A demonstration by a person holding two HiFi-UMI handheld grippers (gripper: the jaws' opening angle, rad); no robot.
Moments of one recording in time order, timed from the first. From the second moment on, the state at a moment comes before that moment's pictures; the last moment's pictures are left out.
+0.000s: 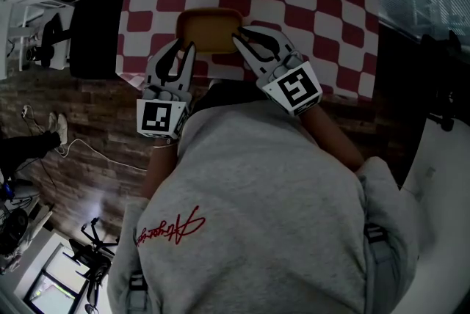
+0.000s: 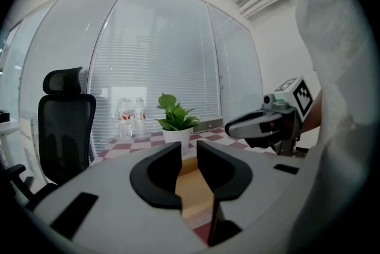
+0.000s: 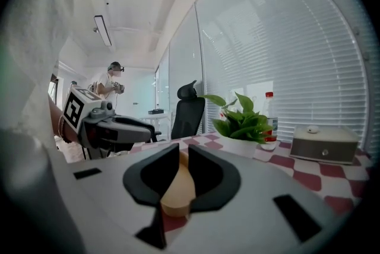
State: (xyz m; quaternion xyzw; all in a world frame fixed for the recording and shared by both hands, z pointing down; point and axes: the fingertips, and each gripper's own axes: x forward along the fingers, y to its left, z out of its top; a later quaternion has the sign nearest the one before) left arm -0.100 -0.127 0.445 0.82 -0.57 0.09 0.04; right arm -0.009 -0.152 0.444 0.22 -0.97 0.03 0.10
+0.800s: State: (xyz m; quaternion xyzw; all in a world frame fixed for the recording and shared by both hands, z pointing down) left arm -0.094 -0.127 0.429 0.82 -0.57 0.09 0.04; right arm -0.013 -0.150 0.422 0.21 -0.97 0.02 0.08
